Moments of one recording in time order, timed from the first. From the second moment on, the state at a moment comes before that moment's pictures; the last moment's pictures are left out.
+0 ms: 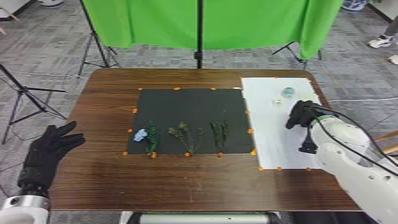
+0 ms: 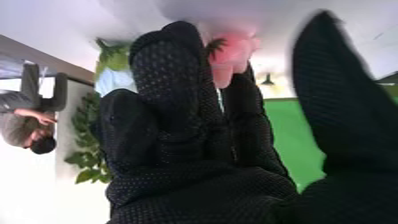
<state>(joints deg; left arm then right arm) 132.9 -64.2 -108.5 -119.7 60.0 9.8 6.7 -82.3 -41.8 66.5 -103.0 -120.0 -16.7 39.0</state>
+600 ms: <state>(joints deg) 133.7 -64.5 -109.1 -120.2 60.1 9.8 6.3 -85.5 -41.3 63.8 -102.9 -121.3 4.7 38.4</state>
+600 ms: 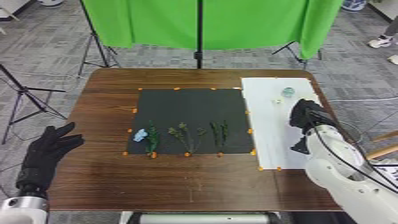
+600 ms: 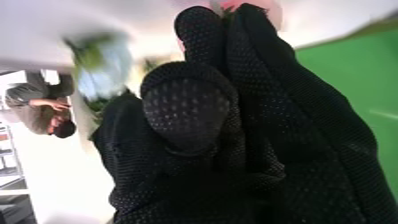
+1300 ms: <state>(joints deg) 132.6 -63.1 -107.5 -119.5 60.0 9.8 6.5 -46.3 -57.4 34.9 -96.6 -112.6 5.7 25.0</state>
